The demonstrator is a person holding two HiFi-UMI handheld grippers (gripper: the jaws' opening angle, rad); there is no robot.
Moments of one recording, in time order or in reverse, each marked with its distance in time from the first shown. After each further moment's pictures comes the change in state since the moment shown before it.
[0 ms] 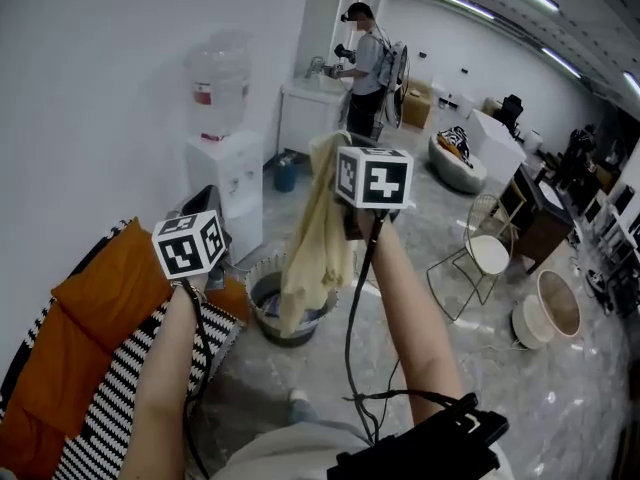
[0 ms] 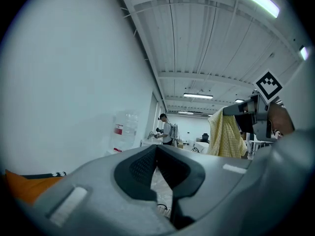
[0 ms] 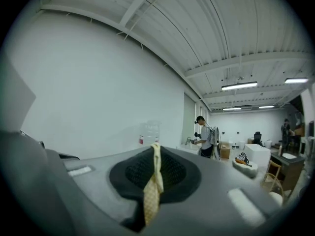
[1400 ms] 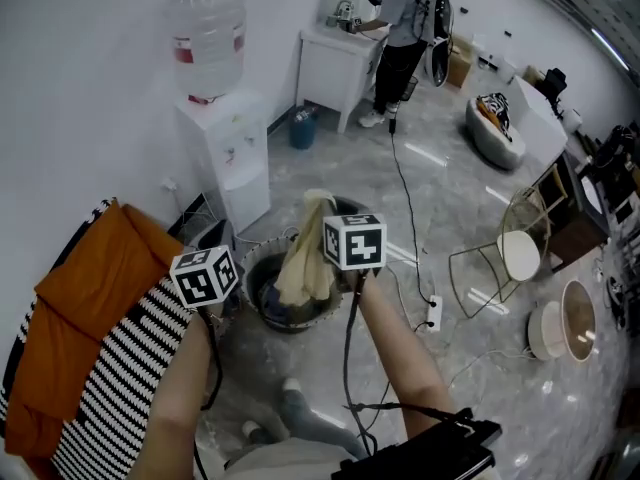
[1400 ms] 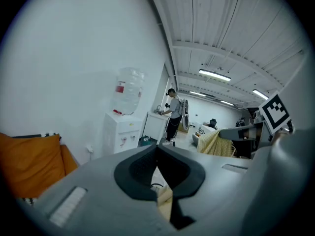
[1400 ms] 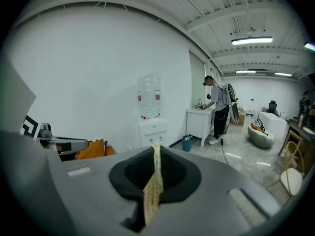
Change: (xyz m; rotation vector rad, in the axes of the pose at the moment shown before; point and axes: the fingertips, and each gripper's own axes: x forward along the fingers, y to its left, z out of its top) left arm 0.180 -0.013 -0.194 -0.124 0.280 0.083; right arm 0.181 -0.070 -0.267 0.088 0.353 0.180
